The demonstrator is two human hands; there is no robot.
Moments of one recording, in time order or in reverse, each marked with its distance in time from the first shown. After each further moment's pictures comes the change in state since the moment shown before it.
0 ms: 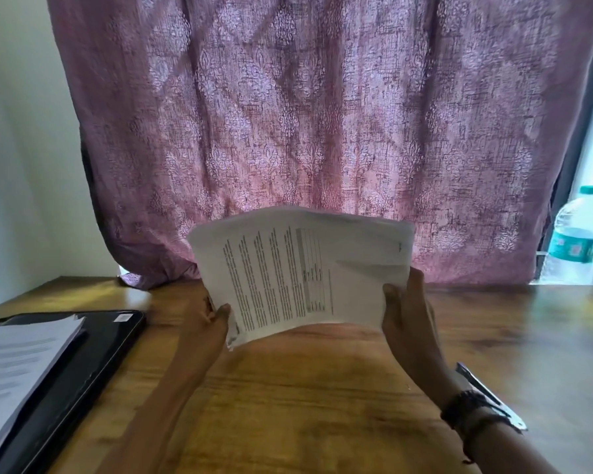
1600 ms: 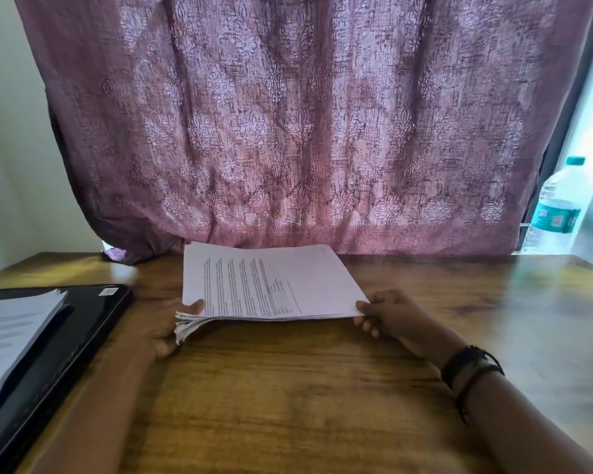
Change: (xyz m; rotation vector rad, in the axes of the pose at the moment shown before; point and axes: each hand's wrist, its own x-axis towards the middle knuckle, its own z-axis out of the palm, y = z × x) left_hand -0.002 0.003 -0.033 -0.186 -0.047 -0.628; right_hand -0.009 0.023 -0.010 0.405 -0.492 1.051
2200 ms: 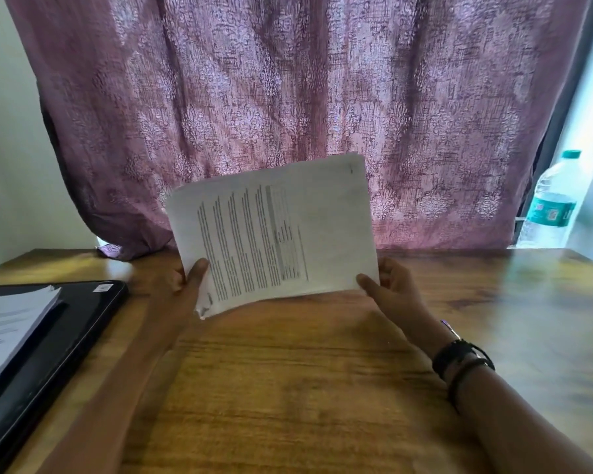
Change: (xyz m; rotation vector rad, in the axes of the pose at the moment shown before) left_hand 0.005 -0.005 0.014 0.228 -0.028 0.614; right_hand 0.010 0.002 -0.003 -0.126 0.283 -0.447
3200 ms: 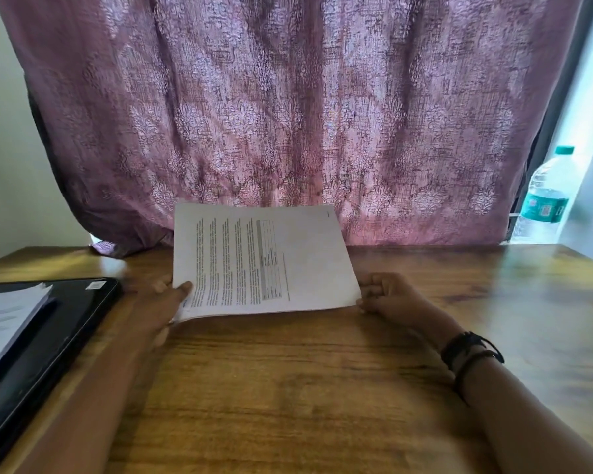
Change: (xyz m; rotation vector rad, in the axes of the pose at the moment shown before) left_hand 0.034 -0.052 -0.013 -0.065 -0.019 -0.408; right_hand -0.005 -0.002 -0.019 -0.088 -0.342 0.185
